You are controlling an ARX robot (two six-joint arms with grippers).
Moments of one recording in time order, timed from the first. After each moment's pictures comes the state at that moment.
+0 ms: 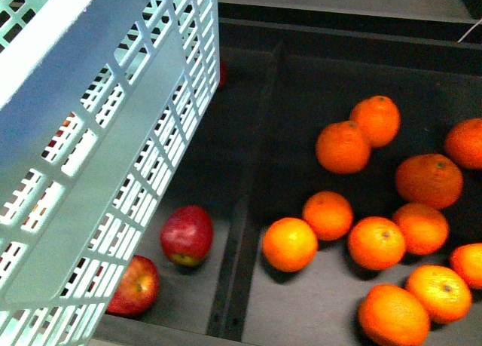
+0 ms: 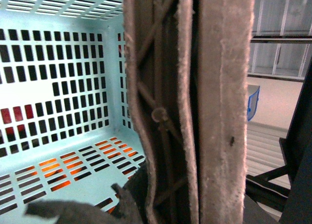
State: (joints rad) left arm -0.14 0.95 0.88 -0.43 0.05 -1.46; right arm 0.00 0.00 0.02 0.00 0.00 0.00
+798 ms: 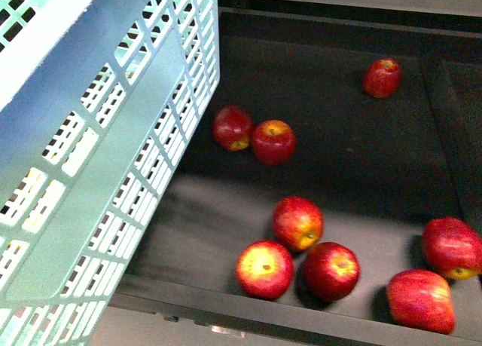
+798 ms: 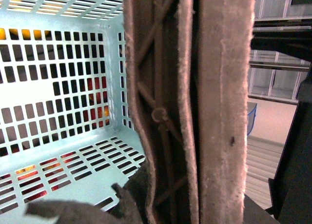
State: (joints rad) left arm -0.14 0.95 0.88 -0.43 0.05 -1.46; right arm 0.00 0.00 0.02 0.00 0.00 0.00
